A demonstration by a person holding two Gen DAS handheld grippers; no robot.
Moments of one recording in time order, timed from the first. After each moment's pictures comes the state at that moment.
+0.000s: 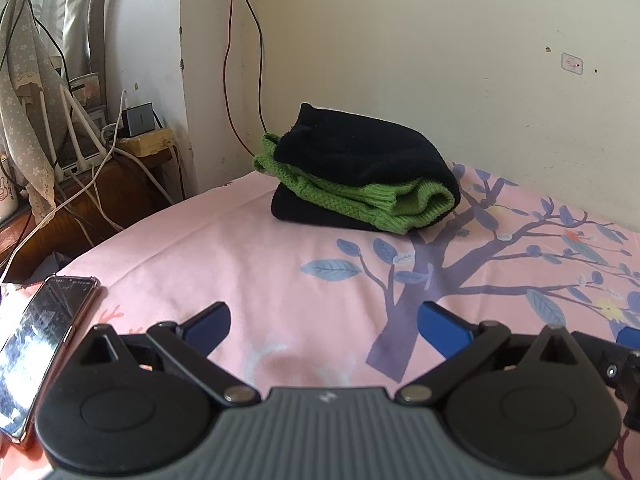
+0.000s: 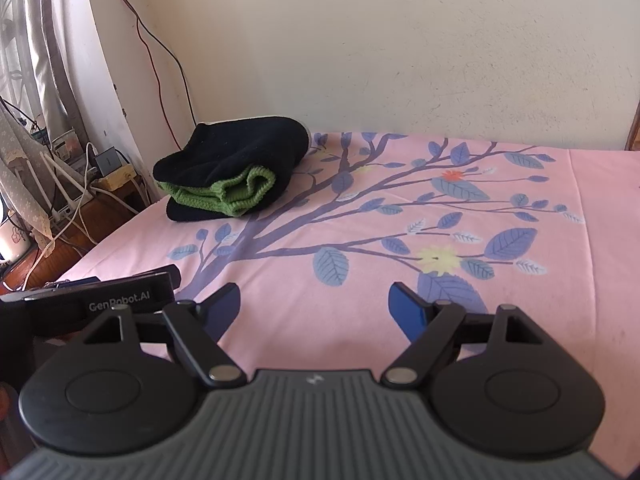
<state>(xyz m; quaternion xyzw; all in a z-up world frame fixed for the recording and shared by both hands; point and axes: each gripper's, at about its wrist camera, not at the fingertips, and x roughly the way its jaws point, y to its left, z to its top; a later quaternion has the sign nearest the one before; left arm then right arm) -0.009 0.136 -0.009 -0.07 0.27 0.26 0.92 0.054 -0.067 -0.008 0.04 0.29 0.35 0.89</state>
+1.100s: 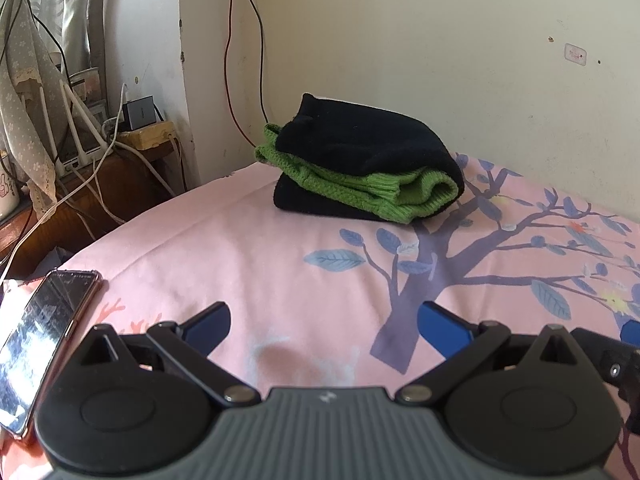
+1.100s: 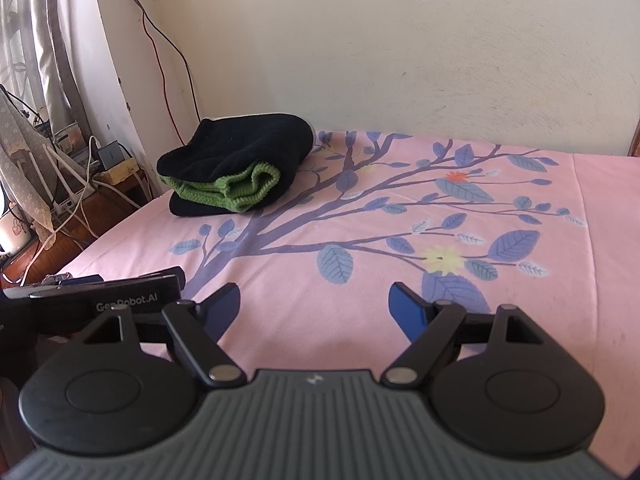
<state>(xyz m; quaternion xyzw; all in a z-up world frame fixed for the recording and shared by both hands) -0.009 0.137 -0.011 -0.07 0.28 0.26 0.92 0.053 -0.065 -0.009 0.03 0.29 0.36 0.88</state>
